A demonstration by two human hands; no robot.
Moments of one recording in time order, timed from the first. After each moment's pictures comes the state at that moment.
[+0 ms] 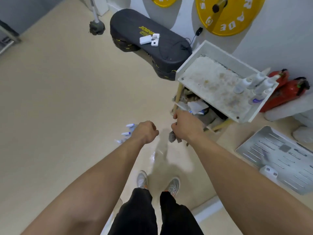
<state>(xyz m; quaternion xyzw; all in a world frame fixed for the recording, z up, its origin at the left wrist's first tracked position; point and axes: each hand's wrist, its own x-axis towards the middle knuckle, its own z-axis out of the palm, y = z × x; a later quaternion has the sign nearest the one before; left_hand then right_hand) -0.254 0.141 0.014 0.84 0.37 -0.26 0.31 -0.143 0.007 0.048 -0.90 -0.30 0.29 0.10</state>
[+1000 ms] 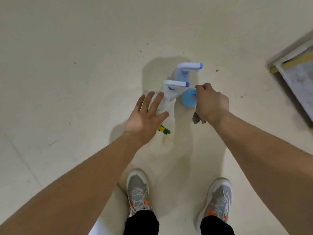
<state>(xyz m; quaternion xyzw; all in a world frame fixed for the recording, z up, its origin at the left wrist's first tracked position) -0.536 0.365 -0.590 0.97 0.16 -0.15 0.02 -0.313 0.277 -0.574 -0.85 -0.41 0.28 -0.14</state>
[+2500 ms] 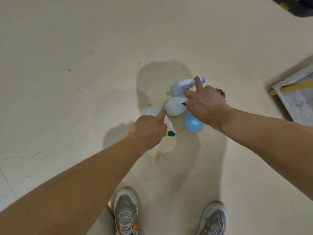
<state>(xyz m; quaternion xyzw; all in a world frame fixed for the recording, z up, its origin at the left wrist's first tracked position) -0.478 0.389 -0.598 0.94 0.15 -0.29 0.06 -0.281 0.339 -0.569 -0.53 -0.70 0.02 -0.47</state>
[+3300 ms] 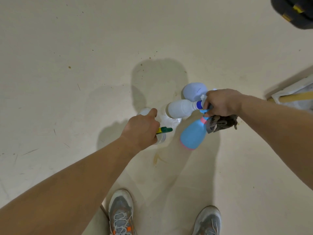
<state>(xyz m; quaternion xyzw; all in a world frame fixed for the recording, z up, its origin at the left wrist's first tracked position) -0.487 0.406 -0.592 0.91 0.27 -0.28 0.13 -0.202 0.351 -0.597 -0.66 -0.59 0.36 -0.30</state>
